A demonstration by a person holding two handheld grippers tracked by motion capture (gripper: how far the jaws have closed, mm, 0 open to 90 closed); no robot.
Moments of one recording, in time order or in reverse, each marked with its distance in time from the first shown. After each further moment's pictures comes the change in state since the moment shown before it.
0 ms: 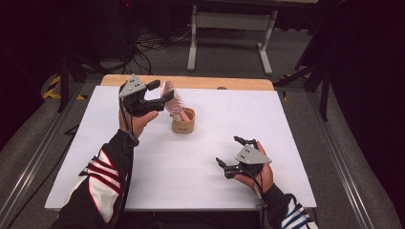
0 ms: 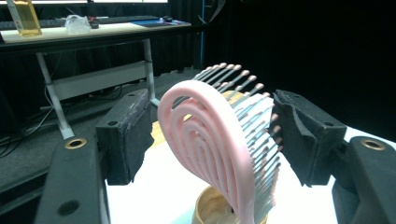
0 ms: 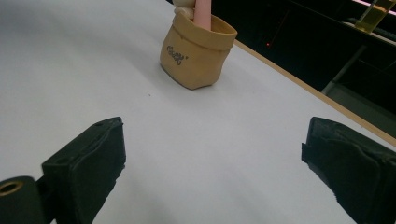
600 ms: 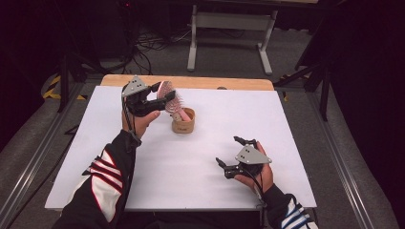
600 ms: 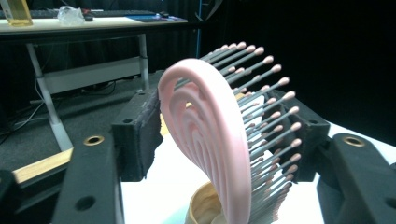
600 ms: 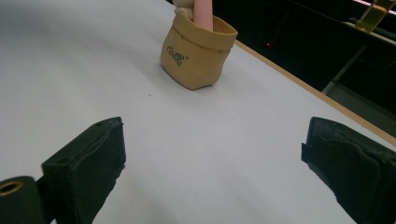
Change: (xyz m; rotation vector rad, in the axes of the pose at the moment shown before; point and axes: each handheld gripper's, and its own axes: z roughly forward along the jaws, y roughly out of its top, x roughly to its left) left arm 0.003 -0.005 0.006 0.011 -0.009 -0.028; right arm 0.000 0.000 0.000 0.000 0.000 0.003
